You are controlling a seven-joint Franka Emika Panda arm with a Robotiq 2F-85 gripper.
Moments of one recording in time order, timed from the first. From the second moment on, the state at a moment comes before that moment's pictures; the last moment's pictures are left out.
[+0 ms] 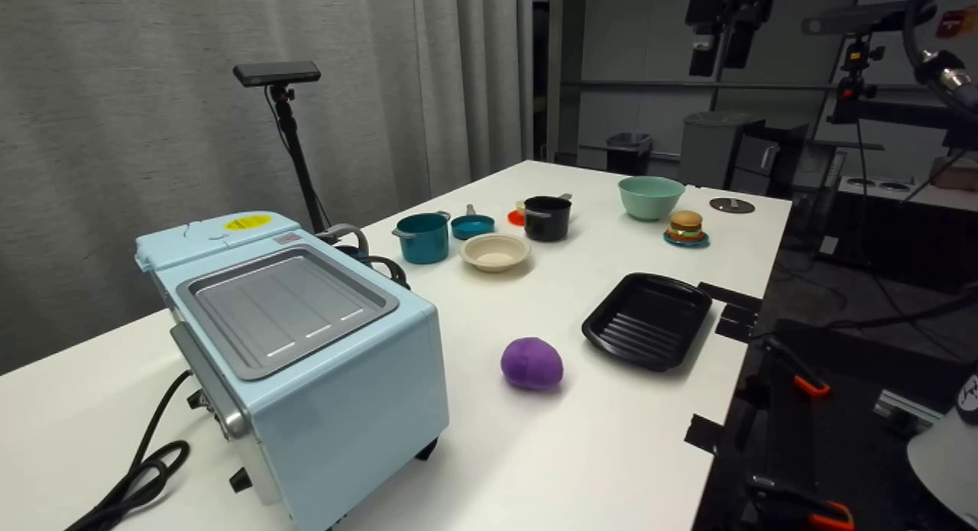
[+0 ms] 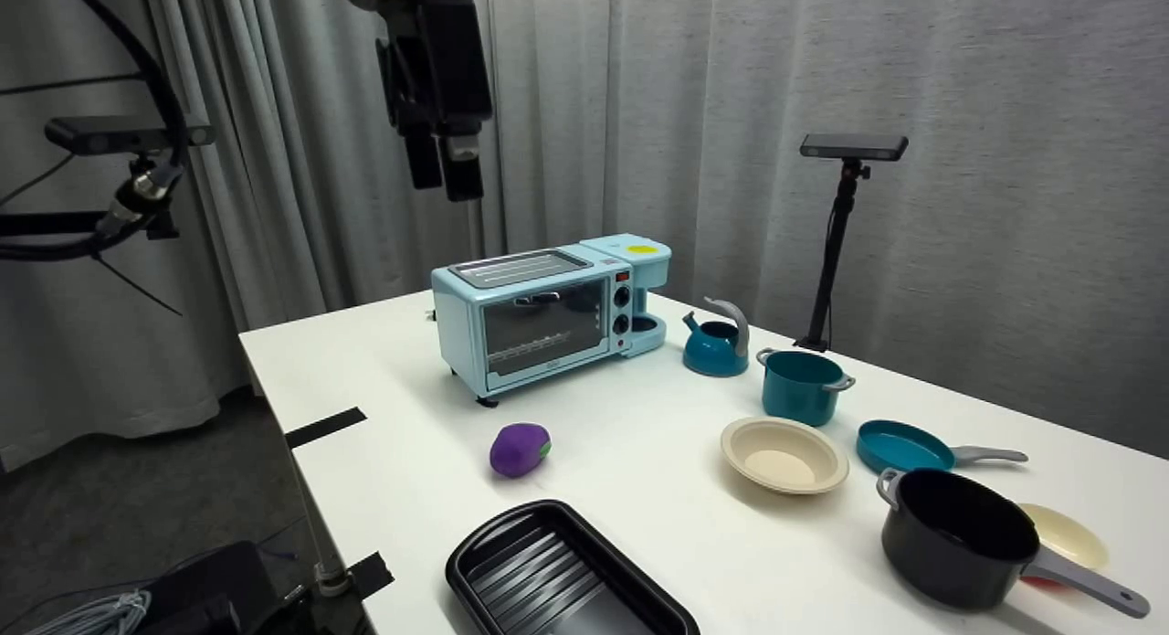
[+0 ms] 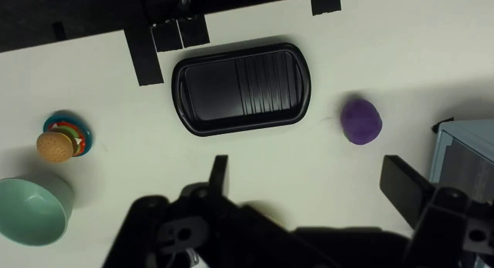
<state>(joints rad) -0.10 -0.71 0.03 -2.38 -0.03 1.73 0.17</state>
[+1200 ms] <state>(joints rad) 0.04 -0.10 0.15 -2.33 0.05 2.24 0.23</state>
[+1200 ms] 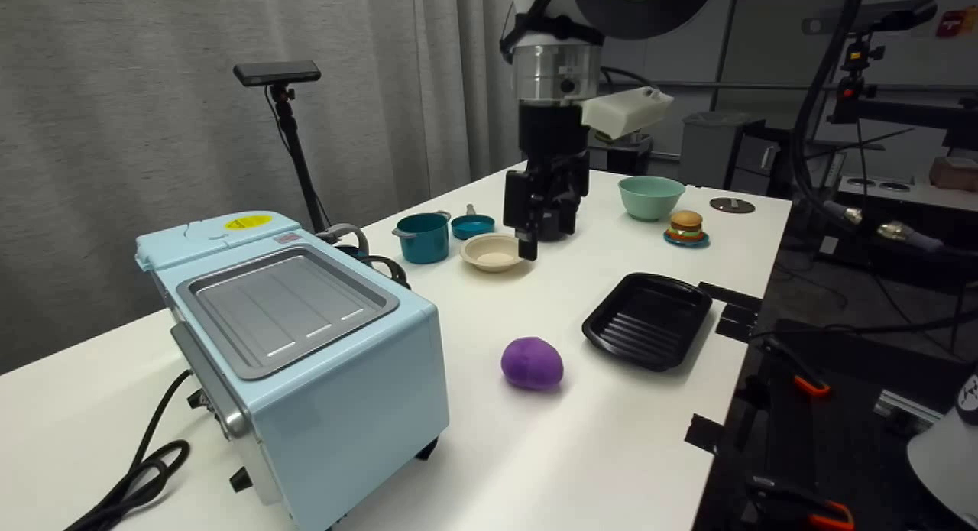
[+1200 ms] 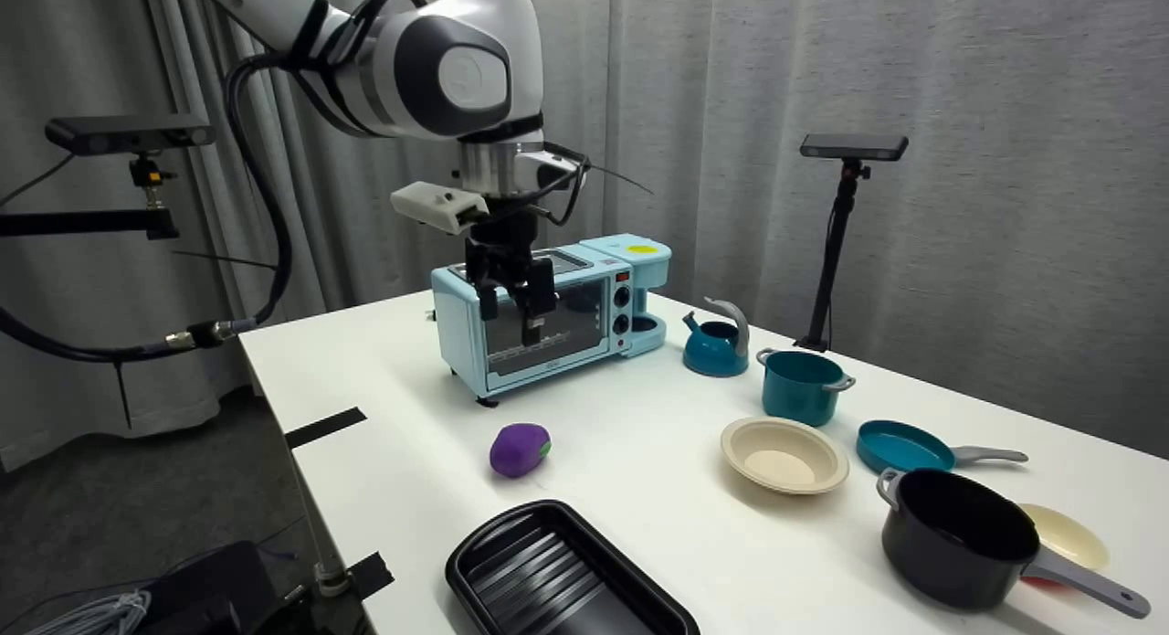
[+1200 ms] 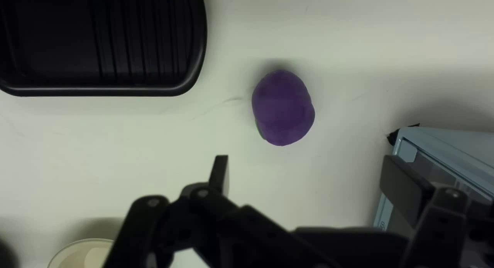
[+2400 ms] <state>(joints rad) 0.16 0.27 0.12 -2.27 -0.09 2.40 0.41</state>
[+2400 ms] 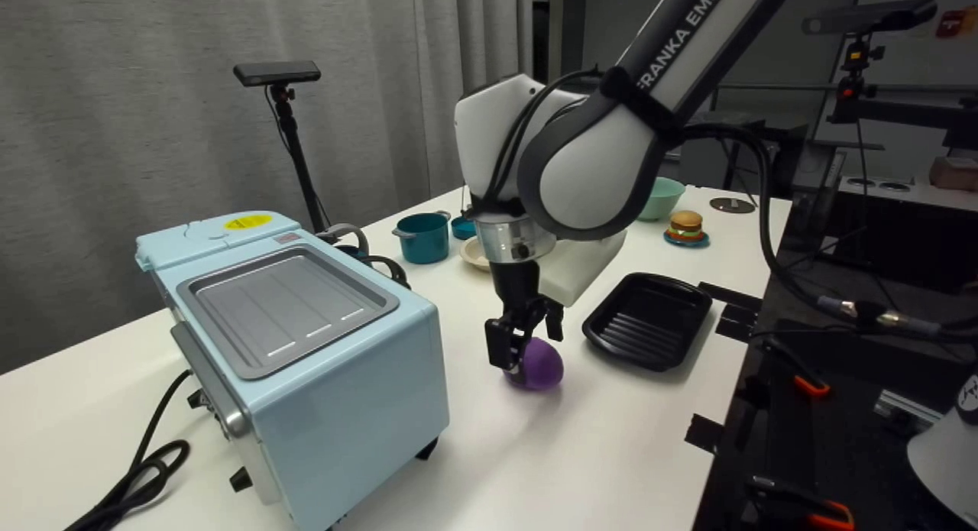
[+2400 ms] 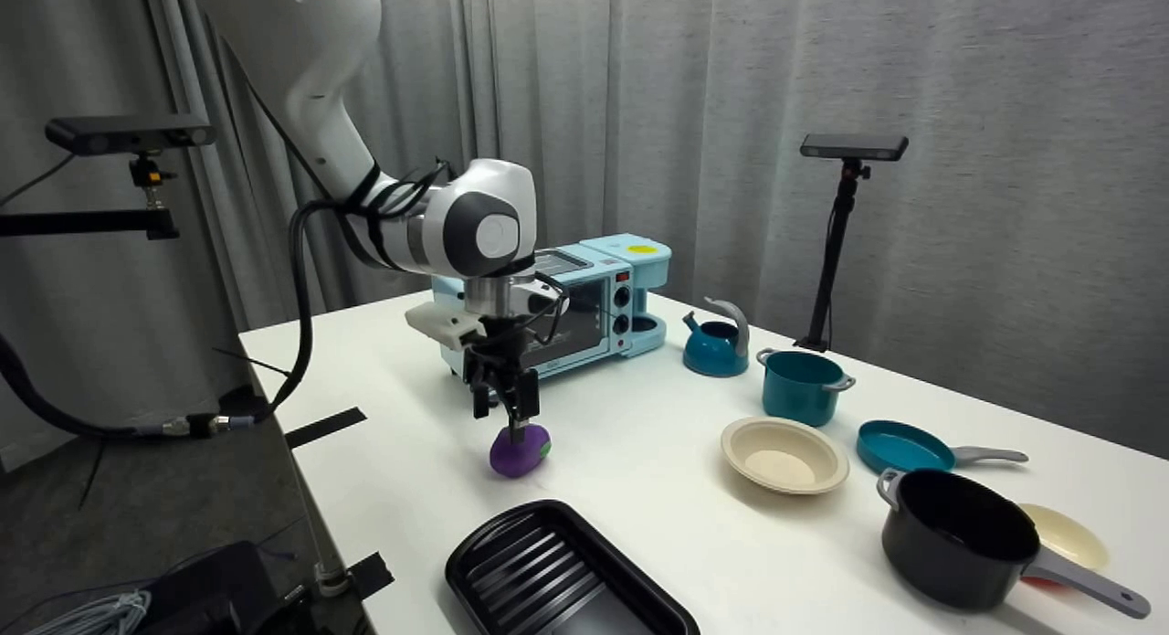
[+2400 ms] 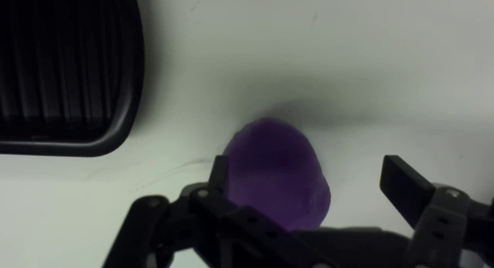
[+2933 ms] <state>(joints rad) 0.21 0.36 0.05 -2.20 -0.19 2.42 0.50</state>
